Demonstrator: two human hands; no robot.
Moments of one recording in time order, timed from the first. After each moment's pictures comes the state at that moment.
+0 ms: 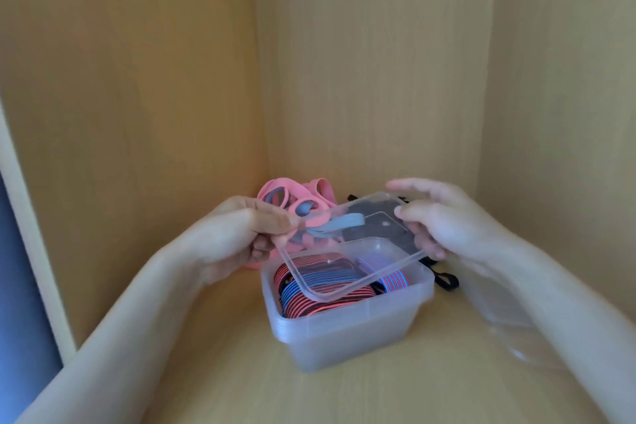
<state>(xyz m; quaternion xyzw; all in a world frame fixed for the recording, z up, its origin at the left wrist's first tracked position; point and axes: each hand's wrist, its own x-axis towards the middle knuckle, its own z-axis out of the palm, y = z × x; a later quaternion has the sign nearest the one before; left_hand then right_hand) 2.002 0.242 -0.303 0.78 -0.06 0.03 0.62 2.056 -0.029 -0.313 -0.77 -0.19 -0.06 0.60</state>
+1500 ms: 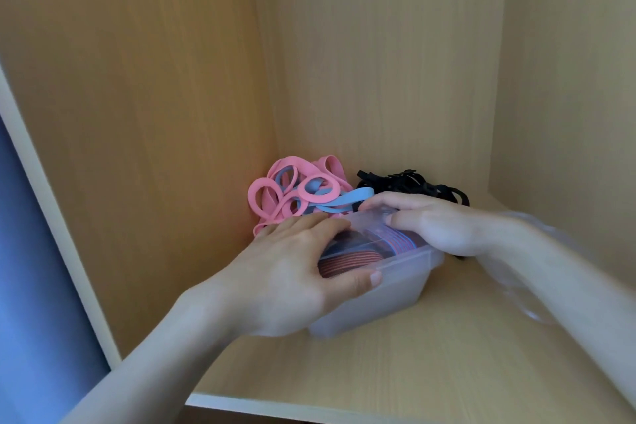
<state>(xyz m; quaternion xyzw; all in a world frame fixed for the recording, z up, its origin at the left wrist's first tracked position) 1.942 0.197 -0.331 0.98 -0.15 0.09 0.12 2.060 -0.012 -0.337 -0.84 -0.31 0.07 0.43</state>
